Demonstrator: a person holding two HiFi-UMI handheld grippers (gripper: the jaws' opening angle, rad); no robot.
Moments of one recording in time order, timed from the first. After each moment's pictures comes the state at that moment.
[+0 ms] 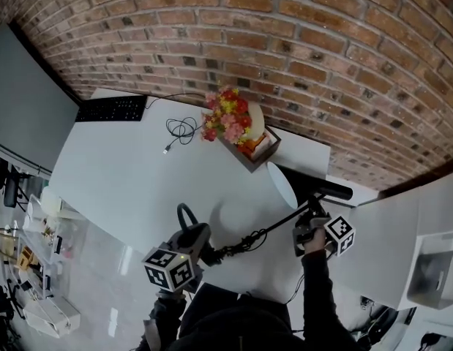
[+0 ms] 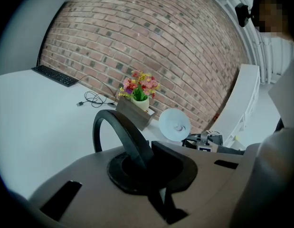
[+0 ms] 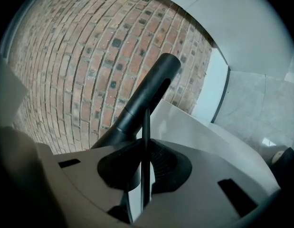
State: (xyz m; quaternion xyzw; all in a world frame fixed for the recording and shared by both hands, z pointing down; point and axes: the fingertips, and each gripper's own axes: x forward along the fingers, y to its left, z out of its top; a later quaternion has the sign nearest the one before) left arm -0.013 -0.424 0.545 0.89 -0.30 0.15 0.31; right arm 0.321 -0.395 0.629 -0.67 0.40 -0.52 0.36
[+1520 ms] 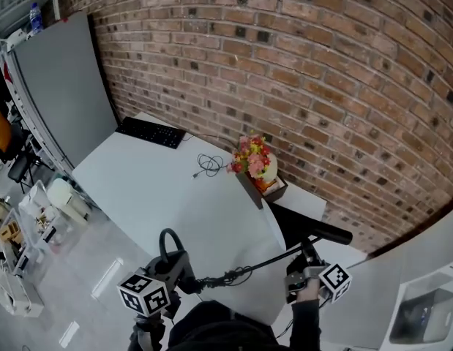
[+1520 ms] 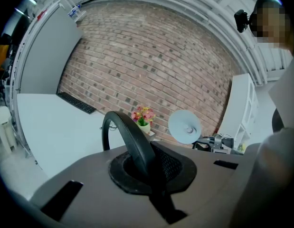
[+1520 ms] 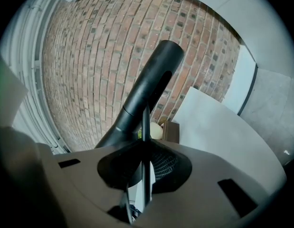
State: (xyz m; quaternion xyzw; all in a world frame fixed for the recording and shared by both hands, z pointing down) left arm -0.108 -0.341 0.451 0.89 -0.39 0.05 0.25; right arm 0.241 -0.343 0.483 -0.58 0.56 -0.47 0.37
